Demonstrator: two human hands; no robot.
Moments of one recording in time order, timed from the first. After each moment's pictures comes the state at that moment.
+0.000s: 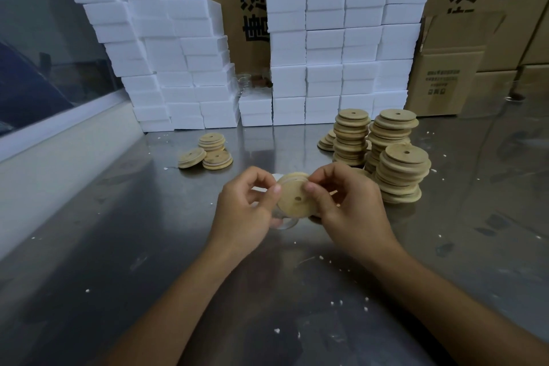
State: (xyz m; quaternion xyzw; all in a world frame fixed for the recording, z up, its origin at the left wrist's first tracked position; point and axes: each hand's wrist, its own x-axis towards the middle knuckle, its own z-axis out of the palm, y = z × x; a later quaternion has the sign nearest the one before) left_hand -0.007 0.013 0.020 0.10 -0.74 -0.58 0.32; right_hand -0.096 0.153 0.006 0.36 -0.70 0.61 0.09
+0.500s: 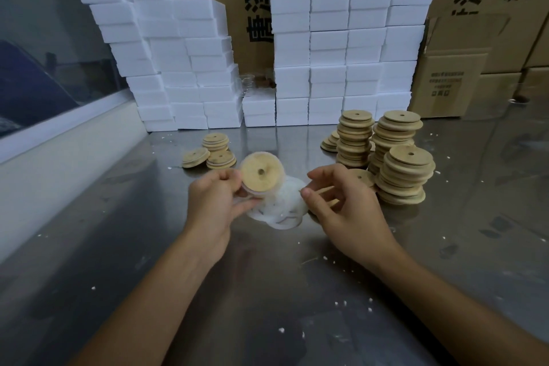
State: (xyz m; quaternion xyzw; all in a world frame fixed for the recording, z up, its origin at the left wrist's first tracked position) left_hand -0.008 -0.017 0.031 0.25 -0.56 -0.72 0.33; right_hand -0.096 0.154 0.002 0.38 -0.72 0.58 0.05
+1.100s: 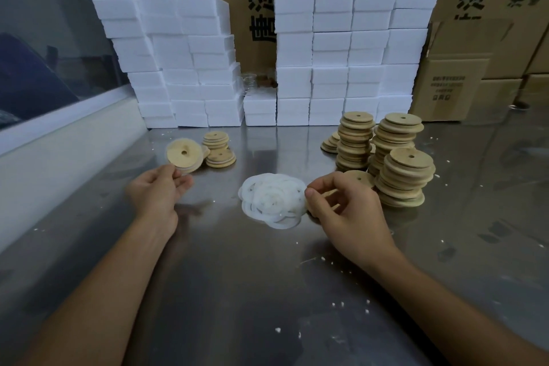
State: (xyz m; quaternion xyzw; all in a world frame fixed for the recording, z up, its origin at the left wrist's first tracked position) left_hand -0.015 -0.115 0.008 0.34 -0.45 -0.65 0.50; right_hand -0.097 0.155 -0.002 0.36 -0.73 0.58 0.07
